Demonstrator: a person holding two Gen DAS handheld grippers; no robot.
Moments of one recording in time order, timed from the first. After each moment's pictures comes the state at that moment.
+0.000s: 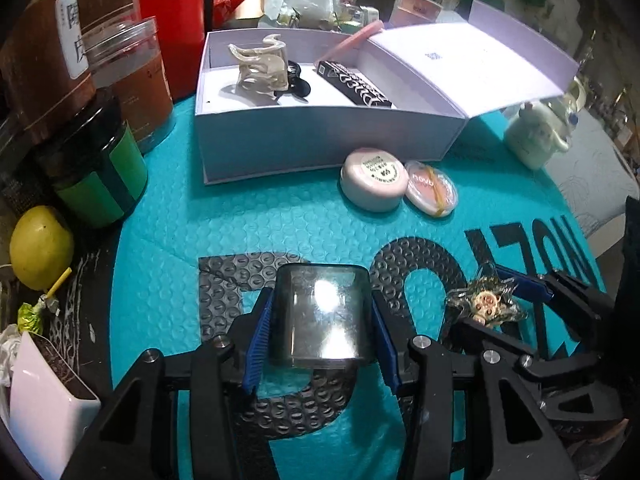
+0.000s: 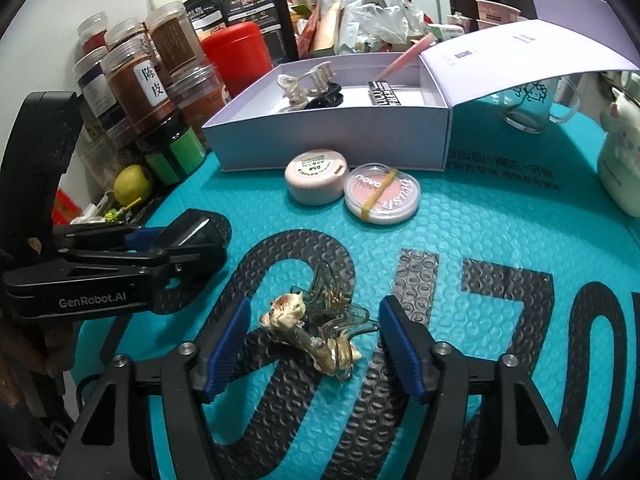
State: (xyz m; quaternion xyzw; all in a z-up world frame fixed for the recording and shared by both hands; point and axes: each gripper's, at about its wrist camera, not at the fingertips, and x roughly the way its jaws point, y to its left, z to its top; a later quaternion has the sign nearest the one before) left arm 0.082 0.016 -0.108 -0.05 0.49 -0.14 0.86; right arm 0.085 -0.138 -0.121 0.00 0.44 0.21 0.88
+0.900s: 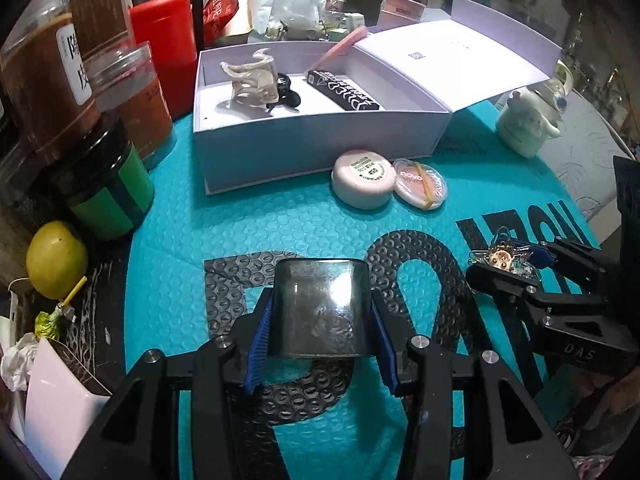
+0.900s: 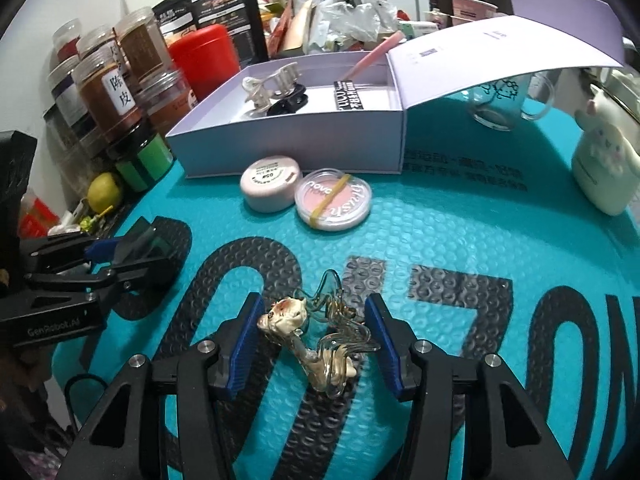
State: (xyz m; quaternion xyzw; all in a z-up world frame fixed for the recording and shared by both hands) left arm 0.068 0.013 -0.095 0.00 0.48 -0.14 0.87; right arm 0.093 -0.163 -0.116 0.00 0.44 0.17 0.88
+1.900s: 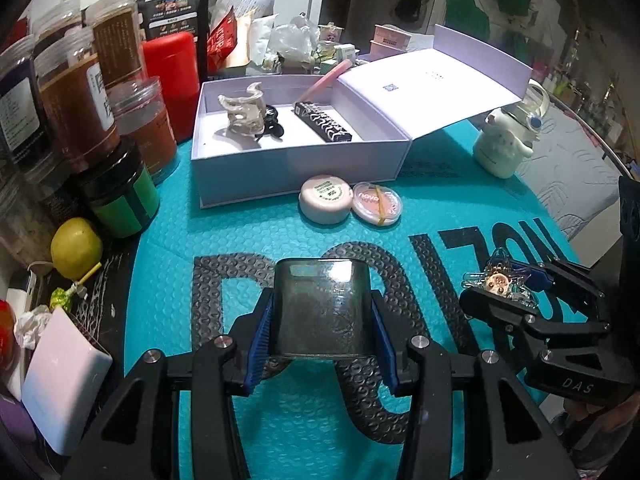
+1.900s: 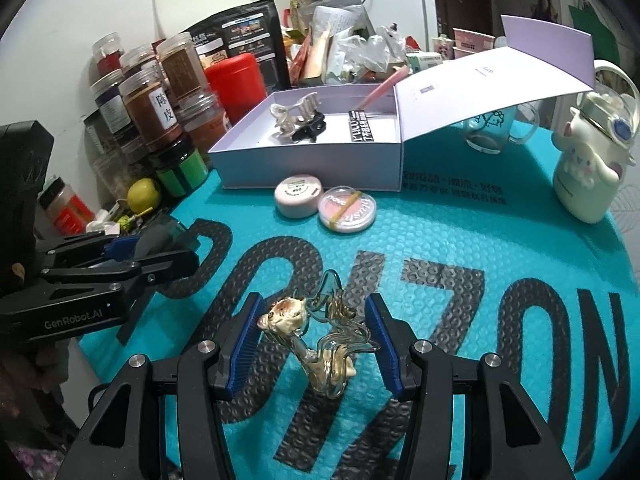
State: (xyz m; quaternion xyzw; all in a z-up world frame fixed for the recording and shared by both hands) left arm 0.032 -0.005 -0.062 -0.02 0.44 -0.13 0.89; right arm 0.053 -0.171 -0.082 0.00 0.41 0.19 0.89
